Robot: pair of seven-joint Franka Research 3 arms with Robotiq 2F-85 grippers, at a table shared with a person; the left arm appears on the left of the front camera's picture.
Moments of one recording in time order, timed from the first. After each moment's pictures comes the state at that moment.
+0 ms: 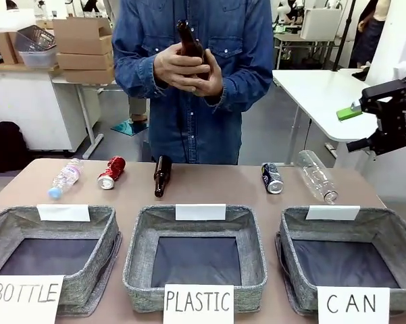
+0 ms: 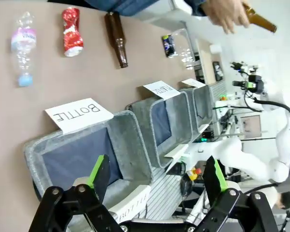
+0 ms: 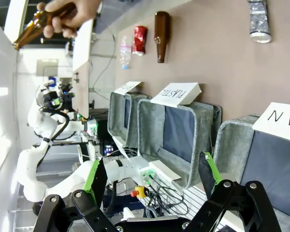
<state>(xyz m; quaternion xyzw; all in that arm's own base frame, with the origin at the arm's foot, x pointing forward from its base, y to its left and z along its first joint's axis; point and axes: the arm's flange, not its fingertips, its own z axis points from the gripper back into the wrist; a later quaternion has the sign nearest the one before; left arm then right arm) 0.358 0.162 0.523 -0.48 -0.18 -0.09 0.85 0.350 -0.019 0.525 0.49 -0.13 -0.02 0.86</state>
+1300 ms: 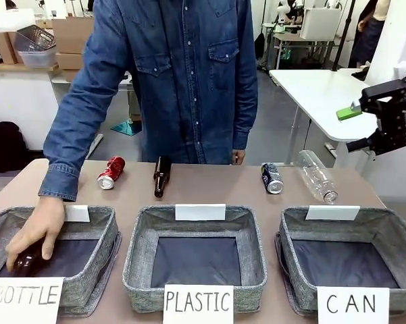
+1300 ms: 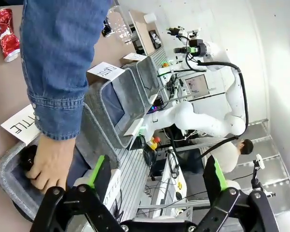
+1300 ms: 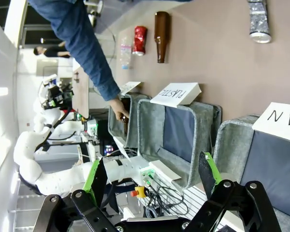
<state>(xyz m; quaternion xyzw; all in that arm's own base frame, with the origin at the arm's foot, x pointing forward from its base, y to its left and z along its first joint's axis) 0.393 0.184 0.504 -0.61 -0.12 -0.18 0.76 0.350 -0.020 0.525 0.49 -0.13 -0.02 0.86</state>
